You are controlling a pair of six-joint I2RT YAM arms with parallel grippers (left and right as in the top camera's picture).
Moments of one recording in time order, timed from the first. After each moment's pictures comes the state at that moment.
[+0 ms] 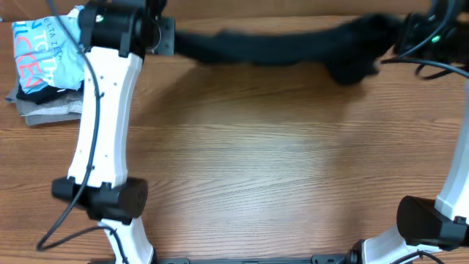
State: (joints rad) left arm -0.19 2.00 2.40 -1.44 -0.21 -0.10; right arm -0.14 1.78 2.31 -1.46 -0.30 0.05
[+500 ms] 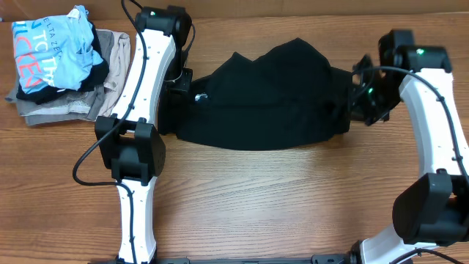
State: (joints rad) left arm -0.19 2.36 2.36 -1.68 -0.13 -0.09; right arm -0.07 1.79 1.63 -1.39 -0.31 0.08
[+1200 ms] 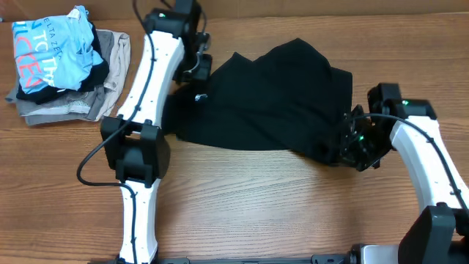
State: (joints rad) left arm -0.24 2.35 2.34 -1.39 0.09 -0.01; right arm -0.06 1.55 1.13 -1.23 -0.33 0.13
